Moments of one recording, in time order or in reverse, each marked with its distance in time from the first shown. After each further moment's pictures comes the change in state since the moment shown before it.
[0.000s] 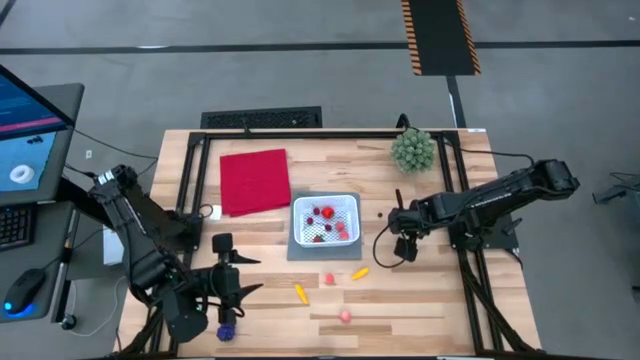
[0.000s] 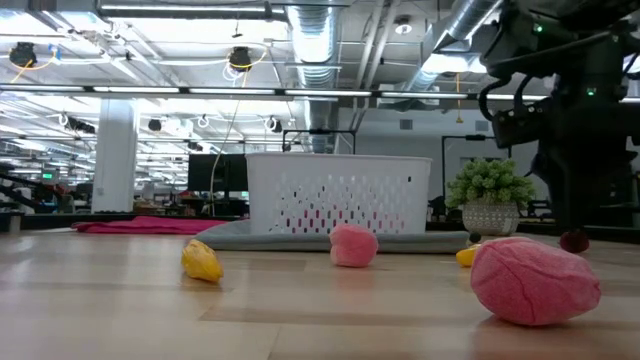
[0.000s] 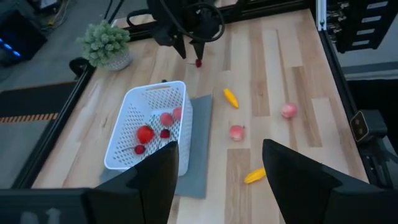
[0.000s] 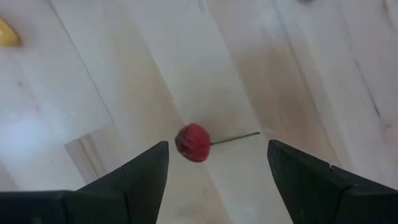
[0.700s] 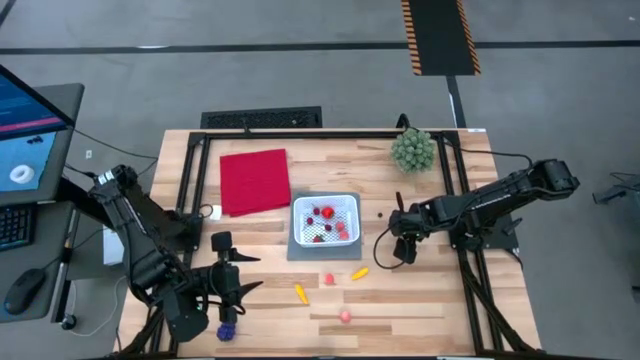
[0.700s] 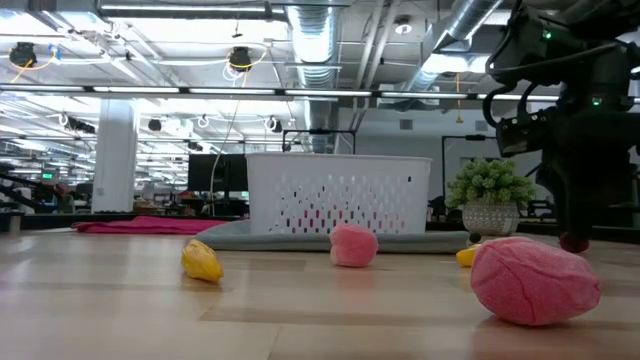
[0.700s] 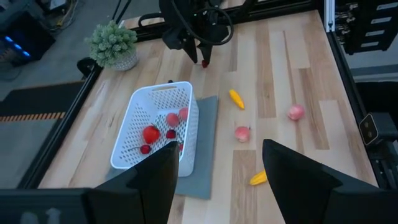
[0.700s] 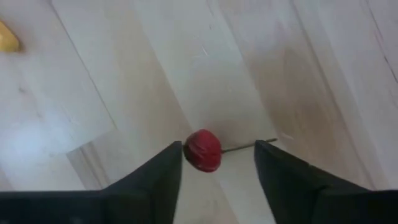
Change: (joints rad) left arm 0.000 0.000 0.000 -0.016 -0.022 -0.016; right arm 0.020 0.000 -0.058 0.101 -0.009 0.044
